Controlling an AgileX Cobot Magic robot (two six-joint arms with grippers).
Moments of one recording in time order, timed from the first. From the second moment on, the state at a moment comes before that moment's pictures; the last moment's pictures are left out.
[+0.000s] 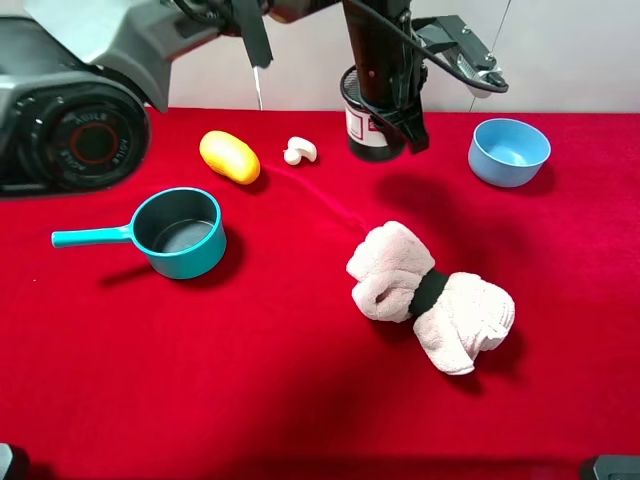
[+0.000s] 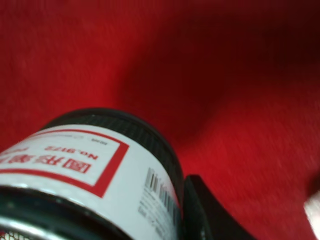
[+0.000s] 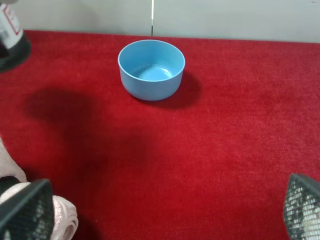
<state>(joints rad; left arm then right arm) -0.78 2.49 -2.40 -0.03 1.09 0.50 0.01 -0.01 -0.50 0.00 1.02 -0.03</state>
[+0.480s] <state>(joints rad) -0.78 2.57 -2.41 -0.06 0.84 0.54 0.01 -0.01 -0.50 0.00 1.02 -0.03</state>
